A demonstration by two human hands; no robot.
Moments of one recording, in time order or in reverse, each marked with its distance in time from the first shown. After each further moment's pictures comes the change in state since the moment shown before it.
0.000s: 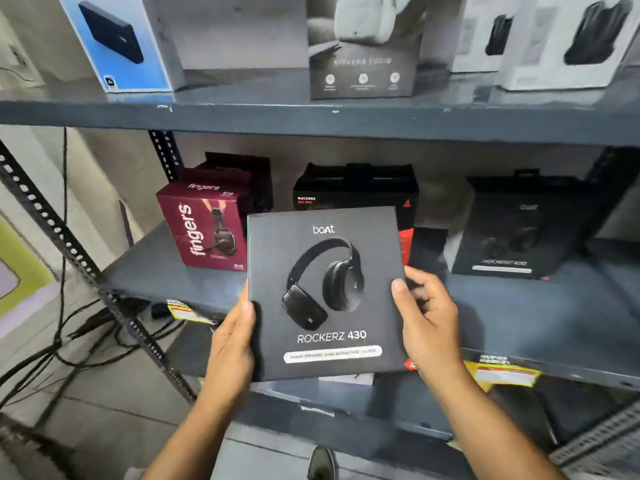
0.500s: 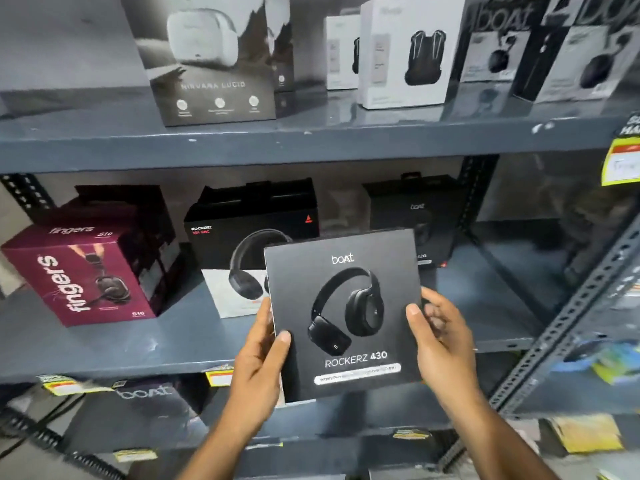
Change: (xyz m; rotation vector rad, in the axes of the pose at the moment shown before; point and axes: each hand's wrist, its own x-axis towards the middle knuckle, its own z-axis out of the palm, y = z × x) left_hand 0.013 -0.034 0.121 -0.097 -0.377 -0.039; right_hand -0.001 0.019 -0.118 -0.161 0.290 0.040
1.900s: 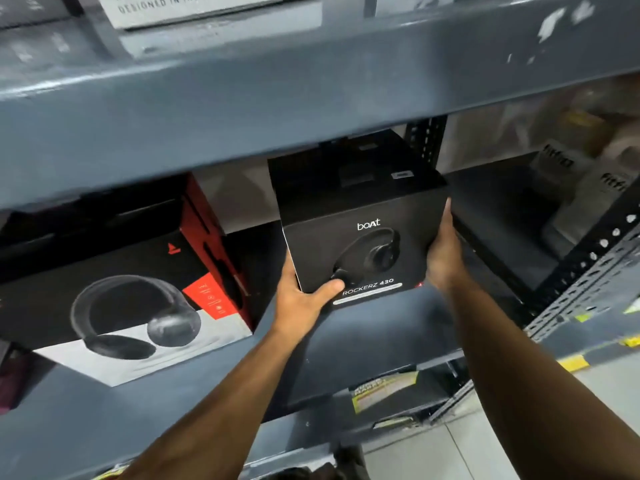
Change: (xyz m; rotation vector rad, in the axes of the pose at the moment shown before) left_hand 0.191 -0.093 0.159 0.249 -0.112 -0.092; right_hand 0.242 0.124 -0.056 0.559 0.202 0.469
